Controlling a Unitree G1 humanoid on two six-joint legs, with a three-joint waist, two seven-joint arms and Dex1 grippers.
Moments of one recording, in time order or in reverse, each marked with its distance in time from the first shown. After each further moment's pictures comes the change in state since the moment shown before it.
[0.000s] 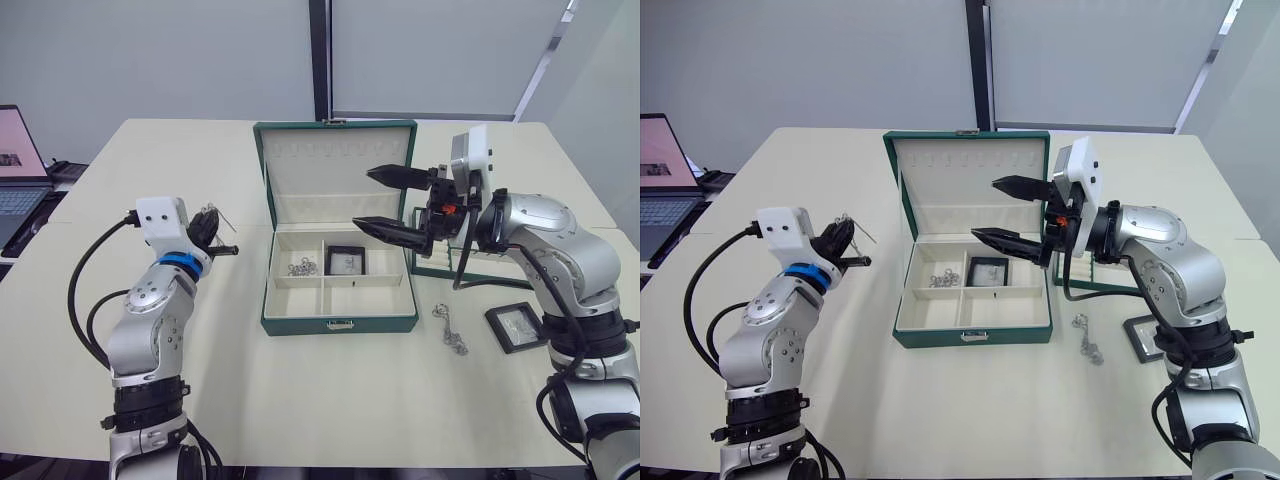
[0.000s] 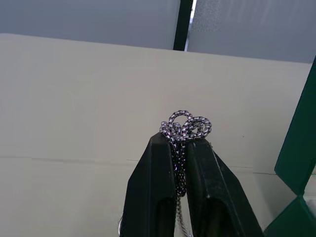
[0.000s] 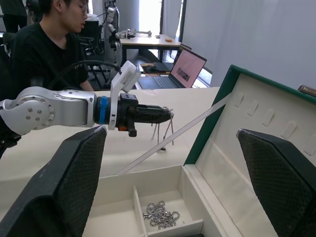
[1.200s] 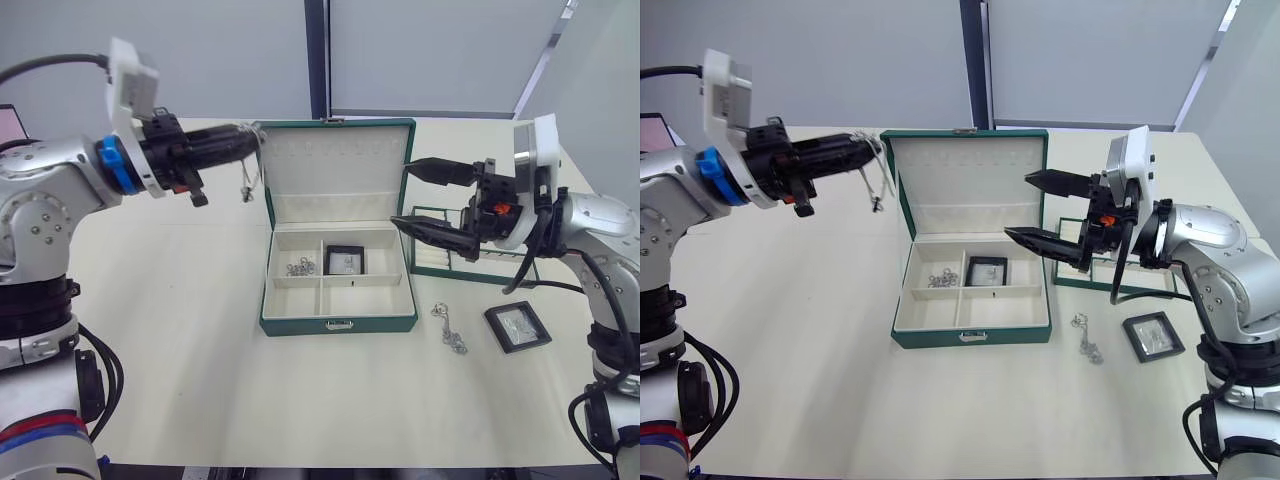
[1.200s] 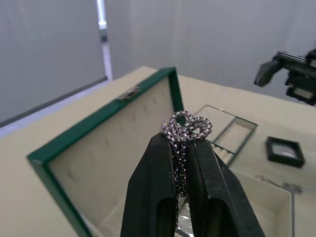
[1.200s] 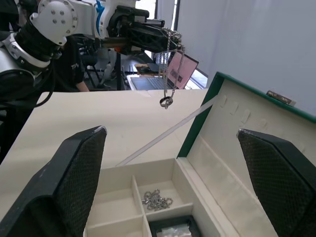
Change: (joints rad) left arm -0.461 0.554 -0.150 0.135 -0.407 0.310 -0.860; right arm 0.092 -0.151 -0.148 -0.147 0.130 0.079 0.004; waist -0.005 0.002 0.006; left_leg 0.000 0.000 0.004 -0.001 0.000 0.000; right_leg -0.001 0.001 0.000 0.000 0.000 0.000
